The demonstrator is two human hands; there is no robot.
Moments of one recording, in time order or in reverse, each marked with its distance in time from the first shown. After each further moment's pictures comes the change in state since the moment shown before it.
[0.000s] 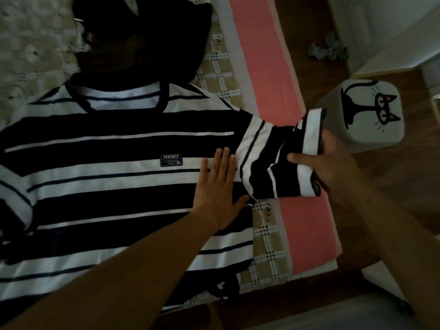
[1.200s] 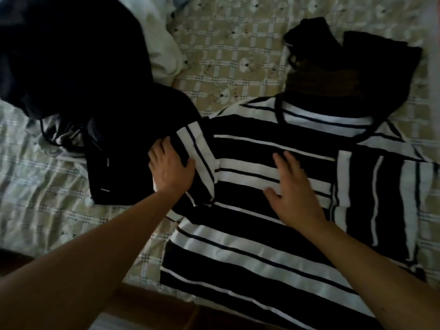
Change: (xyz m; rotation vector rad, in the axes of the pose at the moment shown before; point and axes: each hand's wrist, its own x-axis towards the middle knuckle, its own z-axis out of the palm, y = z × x) left_hand -0.189 -0.378 0.007 -0.451 0.435 -1.074; right_hand -0.036 -0.046 0.371 -0.862 -0.334 -0.427
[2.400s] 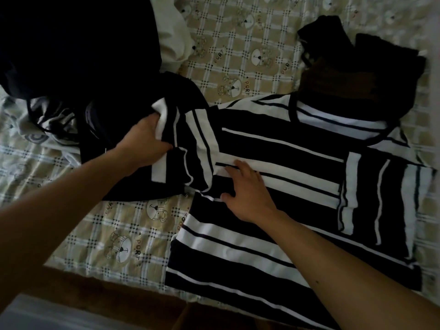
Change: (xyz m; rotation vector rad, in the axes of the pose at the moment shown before) left_hand 0.050 -0.032 -0.100 -0.332 -0.445 0.105; right_hand 0.029 -0.081 0.074 -0.090 -0.248 -0.082
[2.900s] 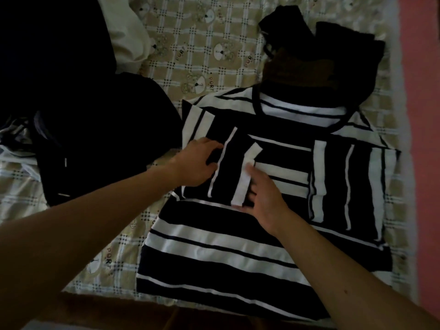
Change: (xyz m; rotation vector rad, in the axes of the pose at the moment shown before) left_hand 0.010 0.071 0.124 0.370 -0.398 0.376; right_hand -0.041 0.061 -0.032 1.513 0.076 0.575
